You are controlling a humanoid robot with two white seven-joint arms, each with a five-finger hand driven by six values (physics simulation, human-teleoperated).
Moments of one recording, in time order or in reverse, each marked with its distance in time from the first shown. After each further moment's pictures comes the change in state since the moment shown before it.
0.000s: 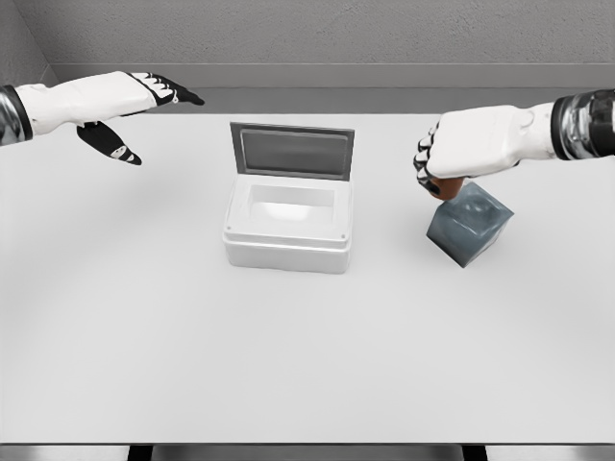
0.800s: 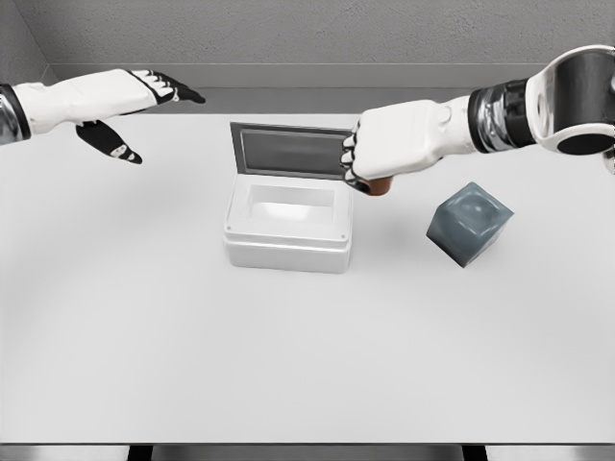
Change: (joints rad) left arm 0.008 0.008 0.010 -0.032 0.011 0.000 0.000; right arm -0.038 0.188 0.009 0.008 0.032 0.000 0.000
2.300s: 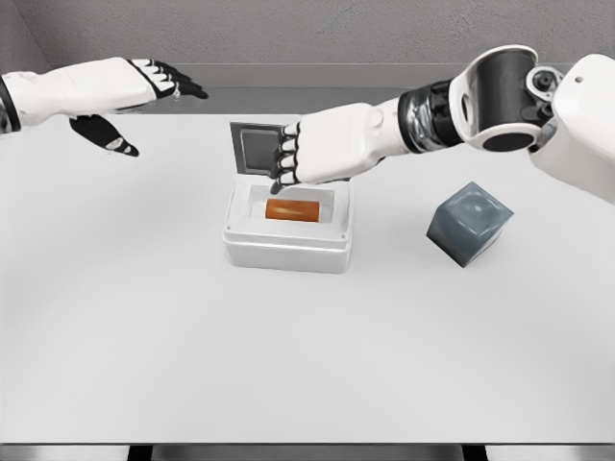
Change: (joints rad) left arm -0.034 0.047 -0.023 -0.095 0.007 0.001 0.000; right arm -0.009 0.147 0.002 0.030 0.058 0.000 0.000
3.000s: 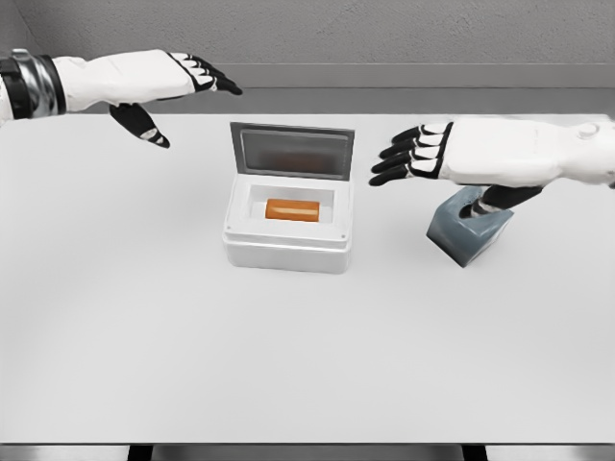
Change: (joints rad) left arm -0.117 -0.088 -0.140 0.087 -0.026 0.039 0.000; right arm 0.480 -0.428 -0.461 -0.167 -0.611 -0.003 0.000
